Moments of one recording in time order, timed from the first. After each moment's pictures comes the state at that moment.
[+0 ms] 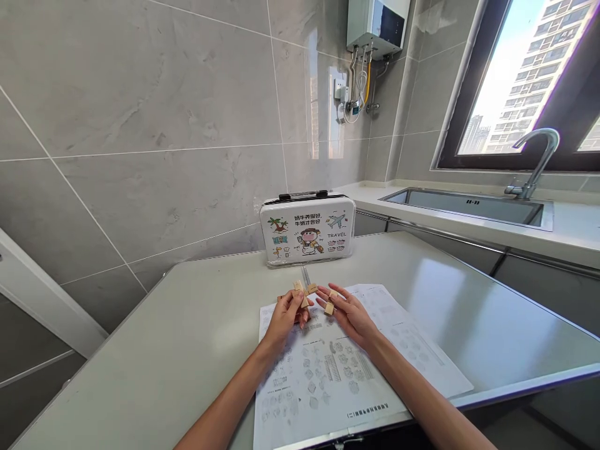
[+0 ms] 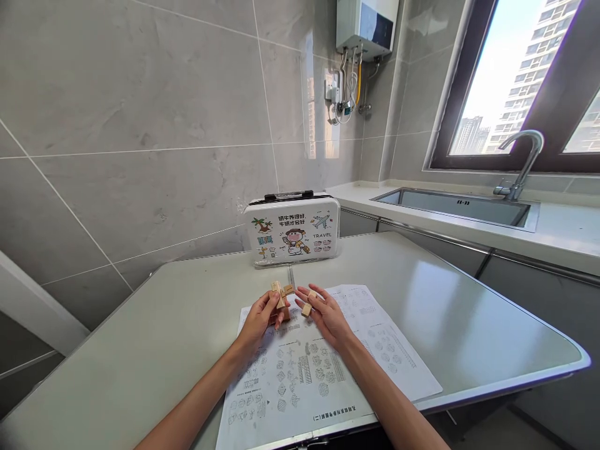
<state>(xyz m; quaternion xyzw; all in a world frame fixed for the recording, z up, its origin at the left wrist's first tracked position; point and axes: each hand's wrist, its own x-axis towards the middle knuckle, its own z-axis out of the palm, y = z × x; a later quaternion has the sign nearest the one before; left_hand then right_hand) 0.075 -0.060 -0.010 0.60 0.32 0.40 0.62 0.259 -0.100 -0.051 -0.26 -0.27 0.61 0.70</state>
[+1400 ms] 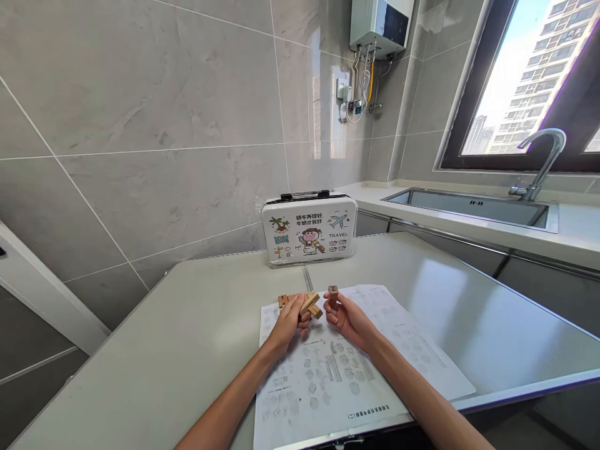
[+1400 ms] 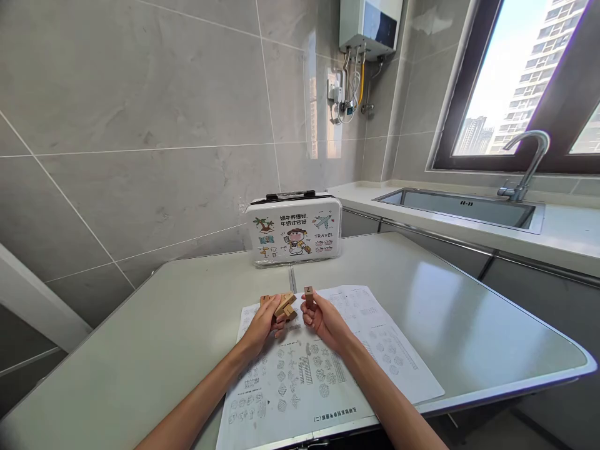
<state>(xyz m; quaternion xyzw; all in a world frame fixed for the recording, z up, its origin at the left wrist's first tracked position) 0.076 -0.063 -0.017 0.56 0.32 0.35 0.68 0.257 -0.104 -0.042 -0.32 -0.31 0.65 0.61</state>
